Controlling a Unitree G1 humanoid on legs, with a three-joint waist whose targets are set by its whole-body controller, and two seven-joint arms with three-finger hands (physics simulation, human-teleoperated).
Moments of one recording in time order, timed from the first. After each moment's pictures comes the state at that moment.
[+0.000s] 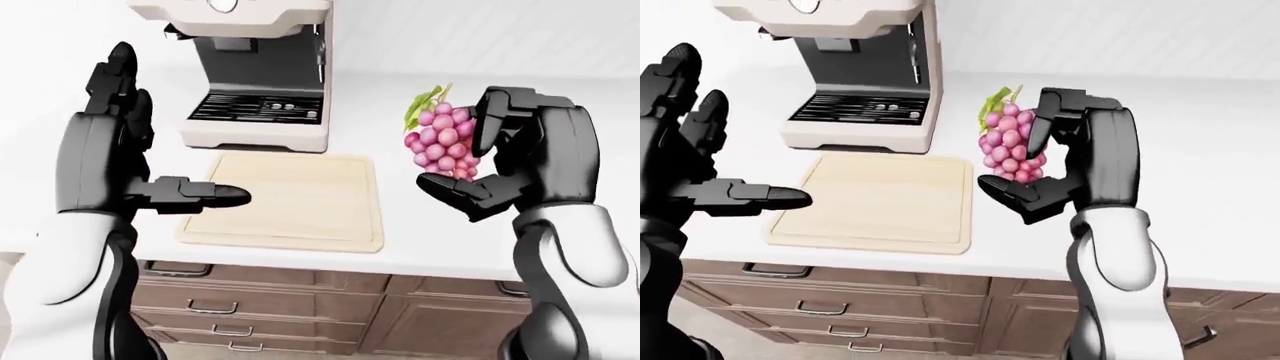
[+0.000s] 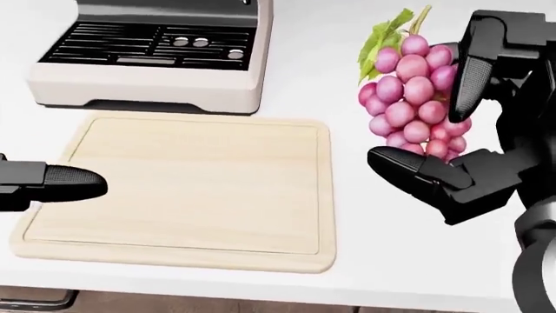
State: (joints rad) left arm -0.52 0.32 0.24 -0.94 0.14 1.23 -0.19; right arm -0.48 -0.18 -0.14 -0.93 -0.03 1.06 -0.03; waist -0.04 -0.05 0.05
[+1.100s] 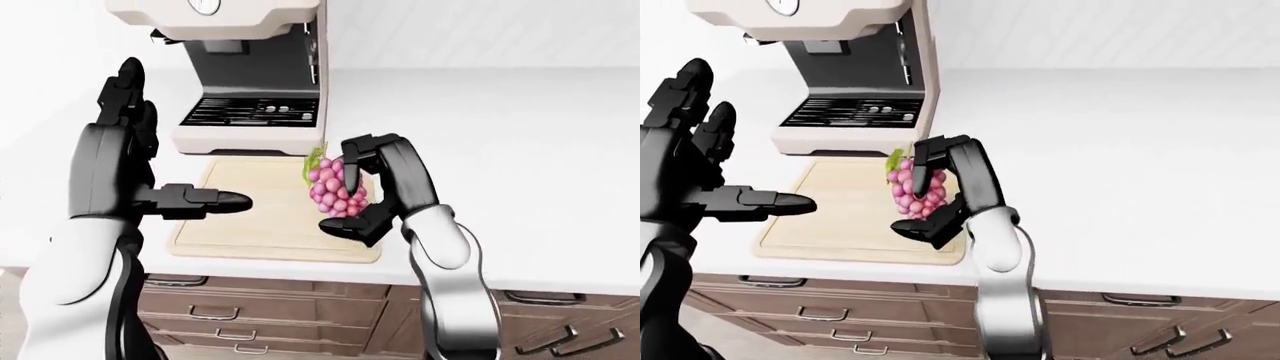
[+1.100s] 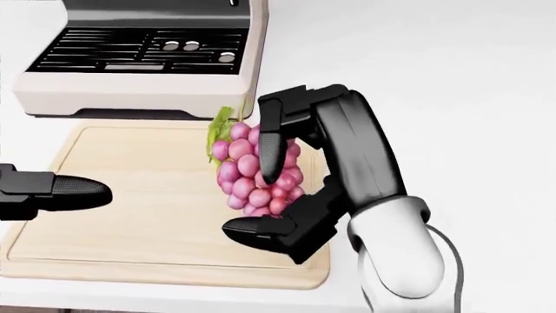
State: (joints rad) left arm -0.47 0.29 0.23 -0.92 0.17 1.19 -0.21; right arm -0.42 0.11 0.22 -0.62 -0.47 0.86 0.26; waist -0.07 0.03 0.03
